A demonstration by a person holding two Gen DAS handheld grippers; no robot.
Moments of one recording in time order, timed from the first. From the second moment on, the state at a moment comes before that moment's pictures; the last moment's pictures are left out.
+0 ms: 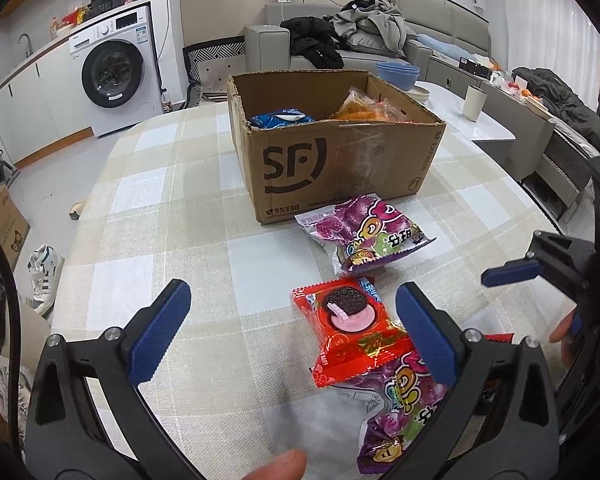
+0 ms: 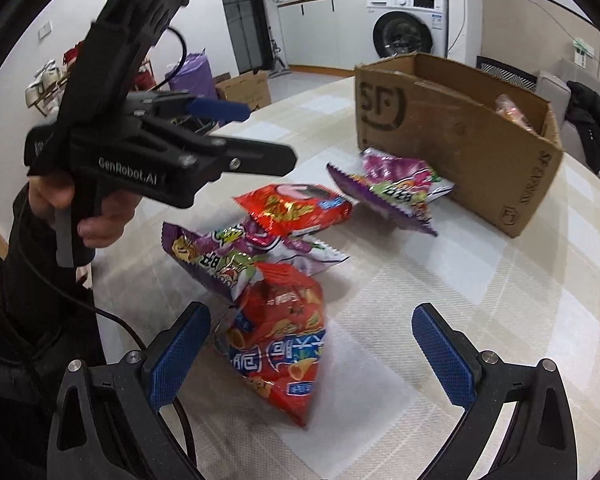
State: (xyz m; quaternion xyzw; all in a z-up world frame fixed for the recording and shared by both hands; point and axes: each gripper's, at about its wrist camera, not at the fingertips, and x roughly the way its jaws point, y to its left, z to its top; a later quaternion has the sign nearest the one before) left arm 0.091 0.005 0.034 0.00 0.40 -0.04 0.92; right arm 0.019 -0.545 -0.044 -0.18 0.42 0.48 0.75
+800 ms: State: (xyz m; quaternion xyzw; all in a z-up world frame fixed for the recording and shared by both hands) left arm 0.111 -0.011 -0.008 -0.02 0.44 -0.08 0.89; right arm 0.077 -0.574 -0.058 -0.20 0.43 0.32 0.82
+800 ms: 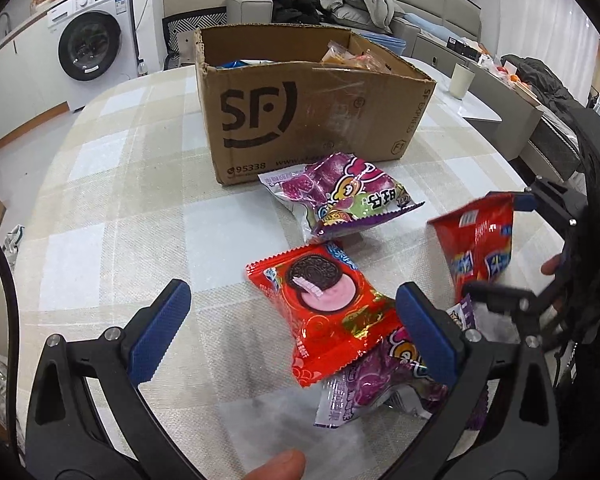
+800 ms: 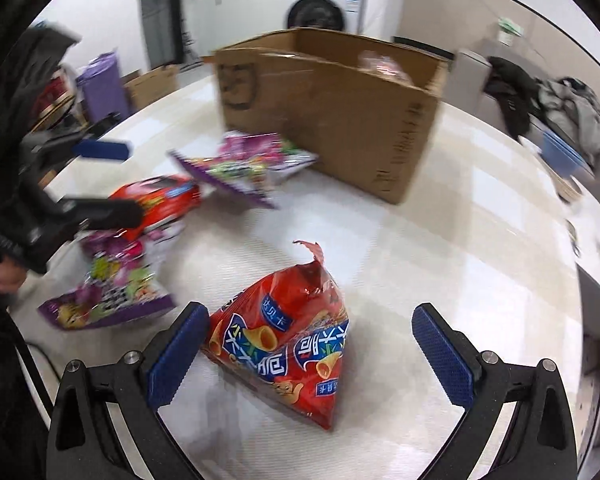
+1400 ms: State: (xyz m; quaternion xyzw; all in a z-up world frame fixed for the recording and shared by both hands) left arm 0.133 -0.013 -0.030 -0.07 0.46 -0.08 0.88; right arm 0.071 -0.576 -0.071 -0.19 0.46 0.35 0.80
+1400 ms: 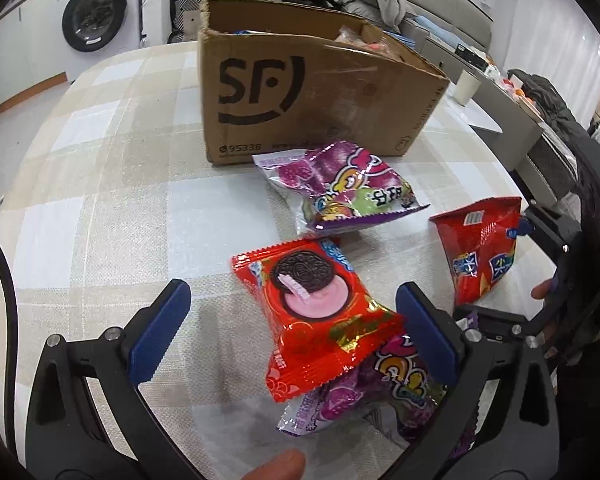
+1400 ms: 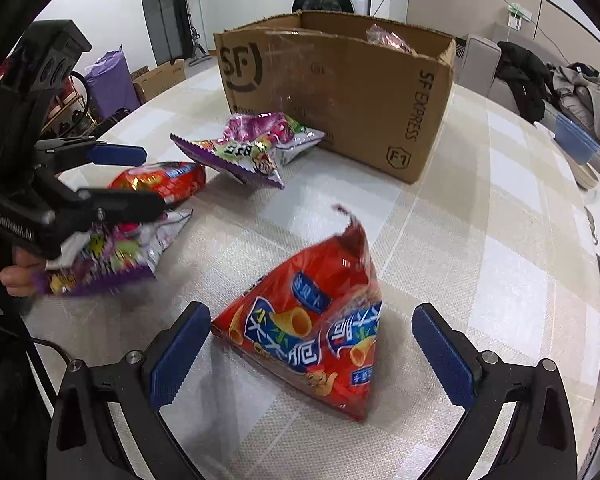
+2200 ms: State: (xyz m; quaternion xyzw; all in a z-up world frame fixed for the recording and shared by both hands) left arm 0.138 -0.015 -0.038 -0.10 0.45 -0.11 0.88; right arm 0.072 -0.581 -0.070 -0.16 0.45 0.37 0.80
